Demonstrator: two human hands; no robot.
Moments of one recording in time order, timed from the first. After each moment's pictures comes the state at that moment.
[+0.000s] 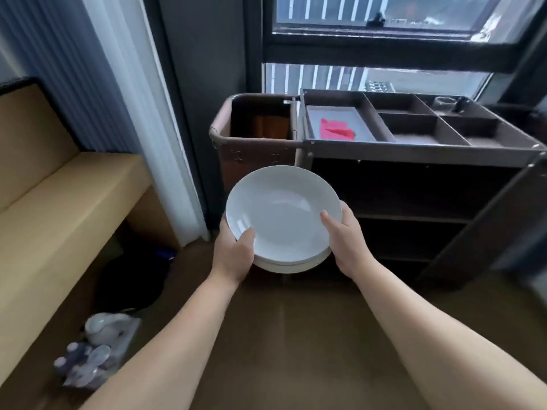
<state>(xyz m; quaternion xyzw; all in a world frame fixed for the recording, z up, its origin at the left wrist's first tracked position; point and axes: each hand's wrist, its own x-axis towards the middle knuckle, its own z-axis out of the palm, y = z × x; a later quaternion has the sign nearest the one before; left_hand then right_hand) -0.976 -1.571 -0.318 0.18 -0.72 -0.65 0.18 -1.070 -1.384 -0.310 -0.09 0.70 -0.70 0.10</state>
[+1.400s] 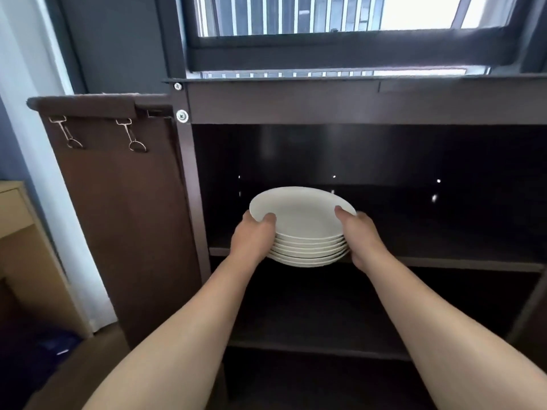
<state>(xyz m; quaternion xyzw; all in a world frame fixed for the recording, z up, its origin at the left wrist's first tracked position) -1.392 -1.401 -0.564 0.22 -0.78 -0.55 0.21 -1.493 -1.231 -0.581 -0.05 0.70 -0.71 0.03</state>
